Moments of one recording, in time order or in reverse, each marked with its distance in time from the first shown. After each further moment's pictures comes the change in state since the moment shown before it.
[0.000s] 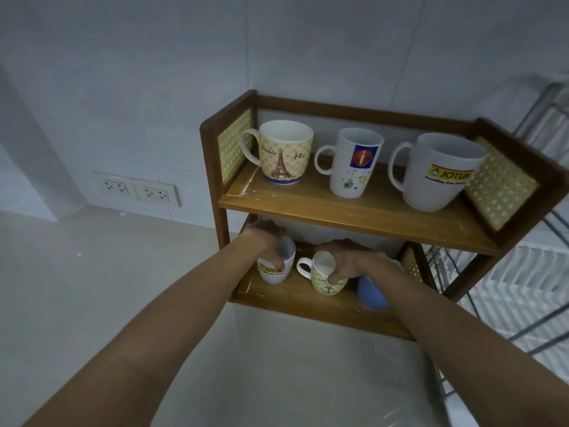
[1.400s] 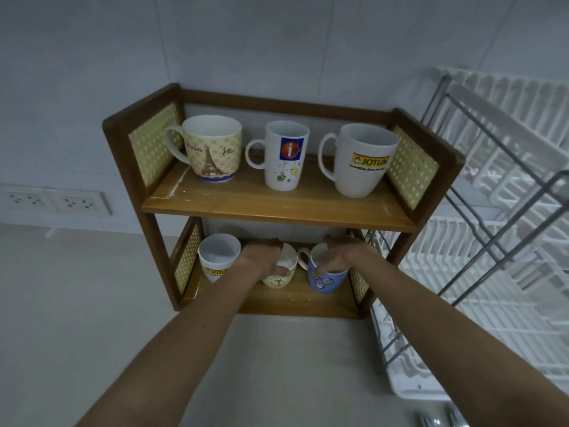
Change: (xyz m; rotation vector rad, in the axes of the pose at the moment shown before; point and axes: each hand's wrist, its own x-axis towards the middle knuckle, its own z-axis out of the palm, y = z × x) left_hand 0.034 0.097 0.031 -0.104 0.194 0.201; right_hand -0.046 0.073 0.006 -0.025 -0.044 0.398
